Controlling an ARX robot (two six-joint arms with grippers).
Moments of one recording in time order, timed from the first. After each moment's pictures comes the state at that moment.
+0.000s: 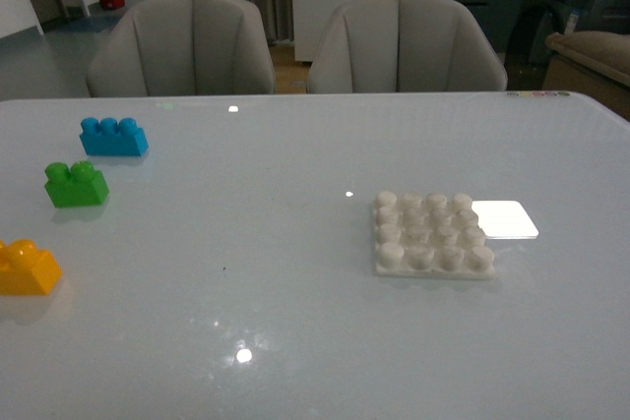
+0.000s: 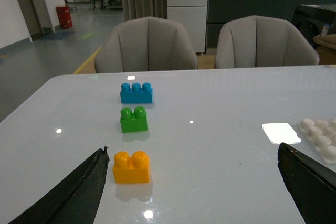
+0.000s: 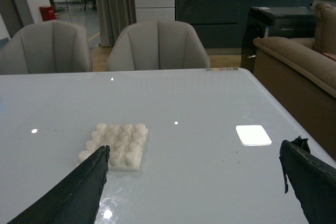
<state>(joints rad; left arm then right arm) 0.00 0.01 0.01 0.00 0.00 0.00 0.00 0.00 0.01 0.00 0.00 0.00</state>
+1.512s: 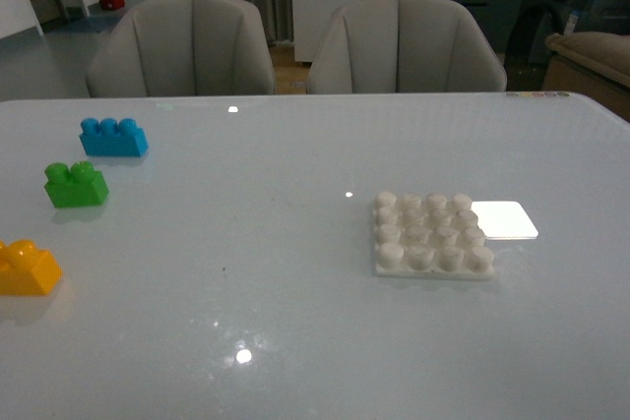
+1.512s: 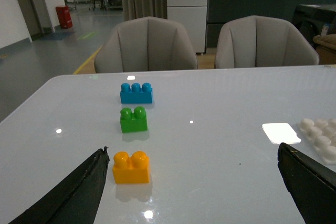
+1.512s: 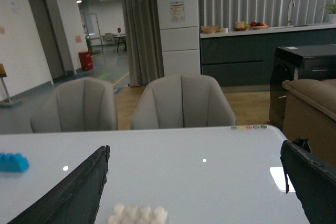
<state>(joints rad) 0.00 0.01 0.01 0.00 0.00 0.00 -0.17 0.73 0.25 0.63 -0.30 0.10</state>
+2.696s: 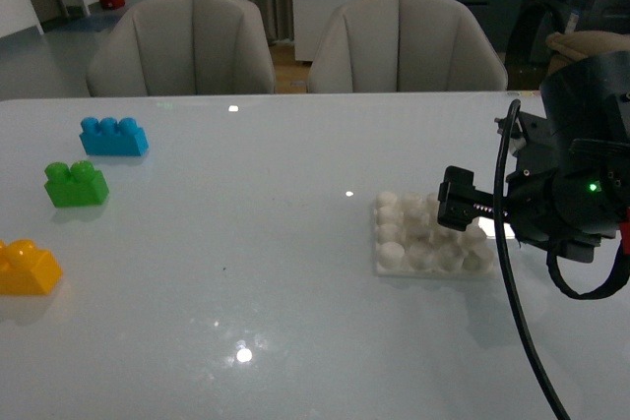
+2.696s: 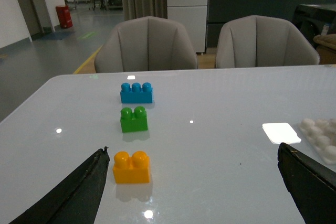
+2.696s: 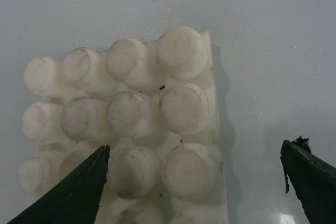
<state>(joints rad) 0.00 0.01 0.01 0.00 0.00 0.00 0.15 2.21 1.20 0.21 -0.04 0.37</state>
